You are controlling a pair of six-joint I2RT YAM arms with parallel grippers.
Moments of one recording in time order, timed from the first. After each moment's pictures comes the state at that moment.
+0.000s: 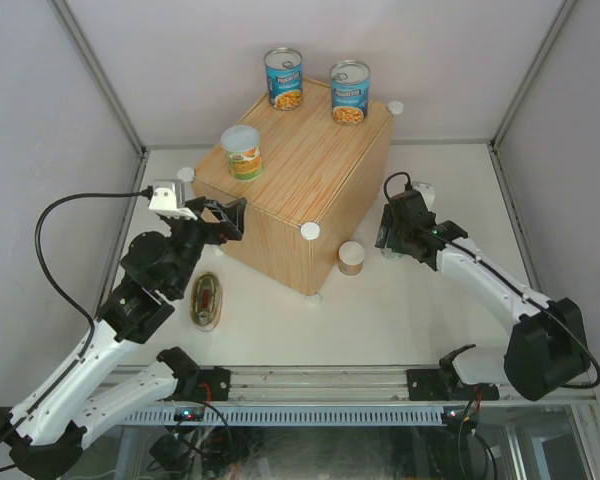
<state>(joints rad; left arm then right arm) -0.69 0.71 0.90 -0.11 -0.43 -0.27 0.43 1.34 0.96 -0.55 0.30 0.55</state>
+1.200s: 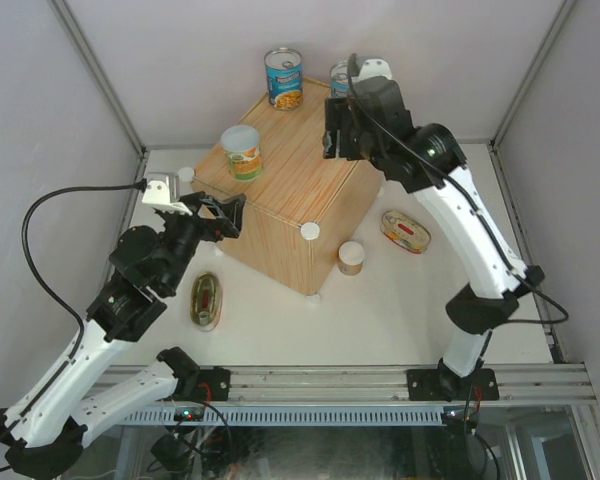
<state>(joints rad) -0.69 0.72 0.99 -0.19 -0.38 -0.28 0.72 1.72 2.32 -1.10 0.42 0.34</state>
